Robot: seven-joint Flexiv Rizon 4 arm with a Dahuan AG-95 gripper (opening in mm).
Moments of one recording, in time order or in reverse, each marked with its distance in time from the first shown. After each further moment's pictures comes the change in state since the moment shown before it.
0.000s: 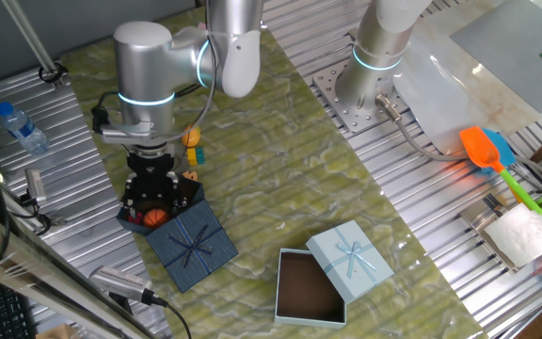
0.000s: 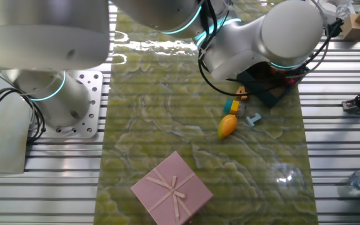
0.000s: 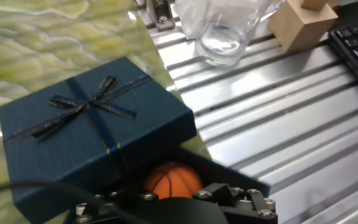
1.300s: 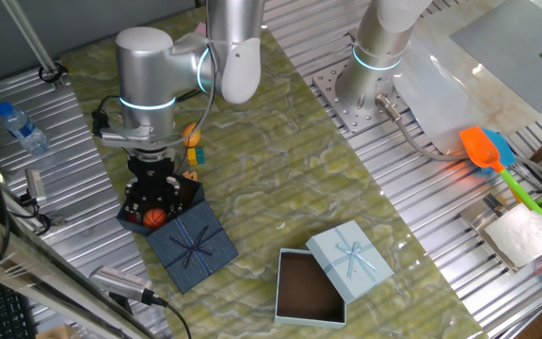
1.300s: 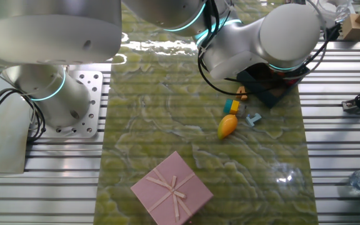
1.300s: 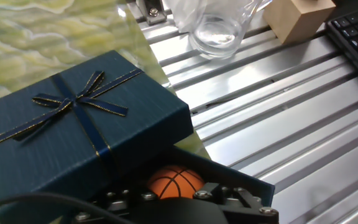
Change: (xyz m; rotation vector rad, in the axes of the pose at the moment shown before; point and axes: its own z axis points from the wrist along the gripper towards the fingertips) arm 0.001 0.000 0.007 0.002 -0.005 0.057
